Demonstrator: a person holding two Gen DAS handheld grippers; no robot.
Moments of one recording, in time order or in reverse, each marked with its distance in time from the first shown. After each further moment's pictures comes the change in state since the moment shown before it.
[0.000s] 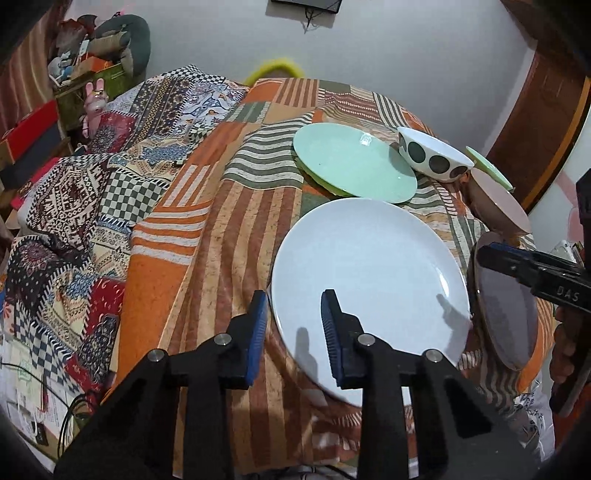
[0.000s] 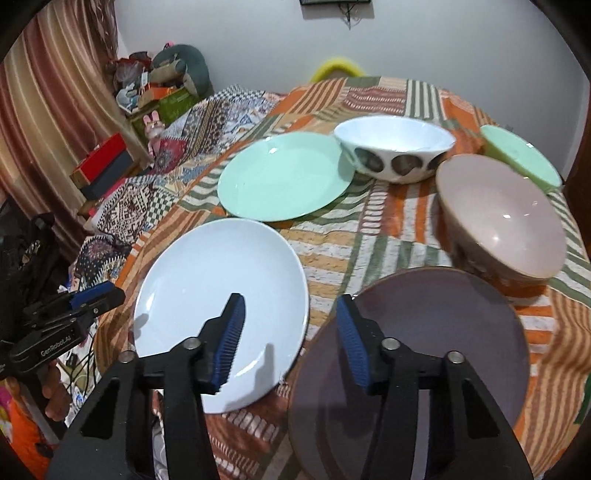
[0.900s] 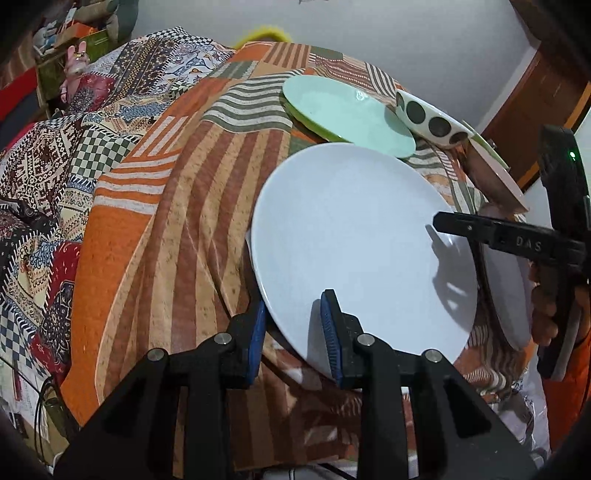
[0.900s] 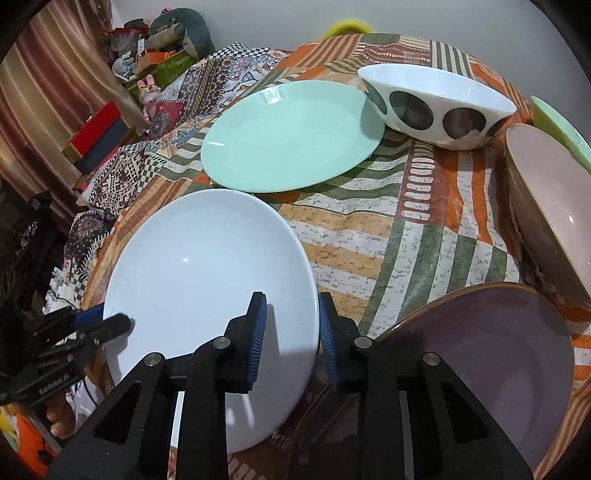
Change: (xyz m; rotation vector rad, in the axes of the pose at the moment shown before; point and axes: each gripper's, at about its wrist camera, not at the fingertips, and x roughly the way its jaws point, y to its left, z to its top) left arm 0.032 0.005 -0.025 -0.029 0.115 -0.094; right arm 0.051 -0.007 0.012 -0.019 0.153 0.036
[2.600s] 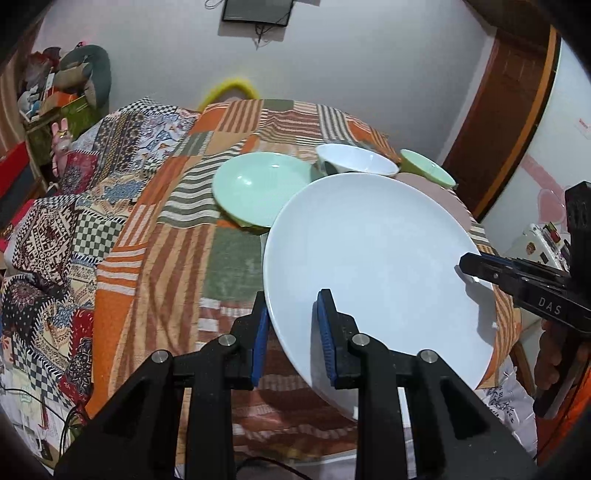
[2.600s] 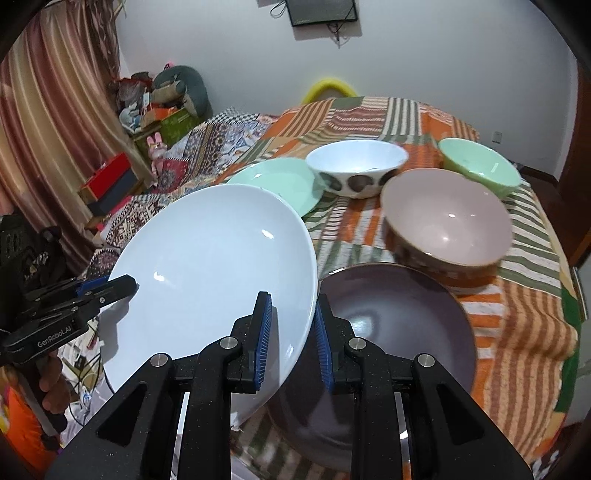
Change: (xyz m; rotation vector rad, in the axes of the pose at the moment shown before) left arm -0.075 -0.100 0.028 0.147 -0.151 0.009; right arm -0.114 -0.021 -0.045 0.052 -0.255 -0.043
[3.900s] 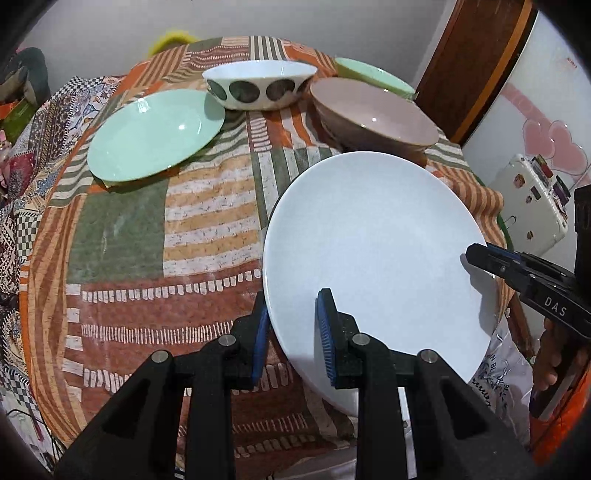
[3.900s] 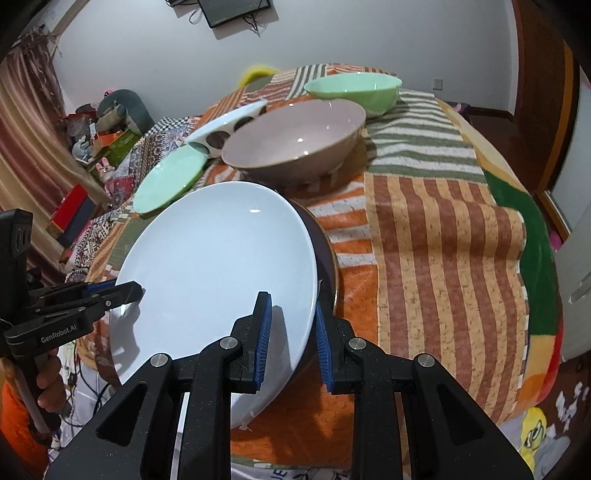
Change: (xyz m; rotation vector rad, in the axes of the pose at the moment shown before) left arm 0.094 -0.104 -0.018 0.131 0.255 -0.073; right arm -0.024 -0.107 -0.069 0.221 0.044 -0.070
